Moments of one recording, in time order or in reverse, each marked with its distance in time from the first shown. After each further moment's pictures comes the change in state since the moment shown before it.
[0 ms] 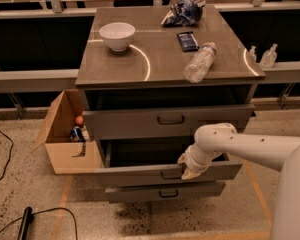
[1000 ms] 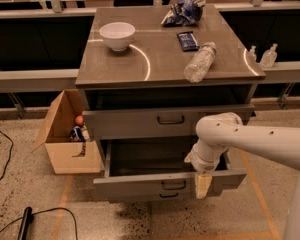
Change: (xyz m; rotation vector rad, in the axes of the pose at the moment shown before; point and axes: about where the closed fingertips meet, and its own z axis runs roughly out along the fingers) arm 0.000 0.042 -0.057 -0.143 0.089 0.060
